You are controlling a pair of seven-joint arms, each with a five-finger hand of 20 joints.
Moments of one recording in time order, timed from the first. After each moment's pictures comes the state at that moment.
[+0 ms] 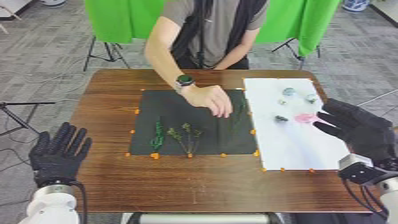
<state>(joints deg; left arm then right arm) 127.4 -61.0 -95.5 -123.7 1.3 26.4 27.1 -128.1 -66.5 116.3 -125.0 -47.6 -5.8 5.3</state>
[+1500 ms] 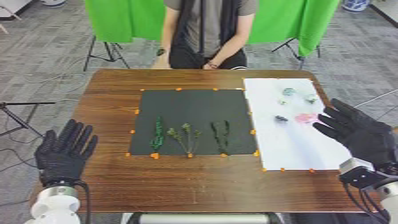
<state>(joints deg) 127.8 -61.3 -94.7 -122.8 2.1 20.1 26.0 -126.8 -72.0 118.2 -125.0 -48.5 -10.5 9.2</state>
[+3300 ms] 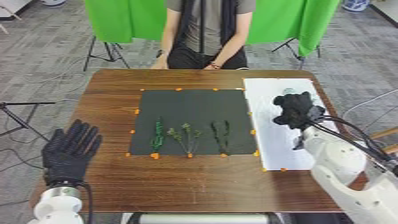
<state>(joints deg) 127.6 -60.7 -93.6 -122.4 7.9 20.5 24.3 -90.0 -42.9 70.3 -107.4 -144.6 -8.3 18.6</state>
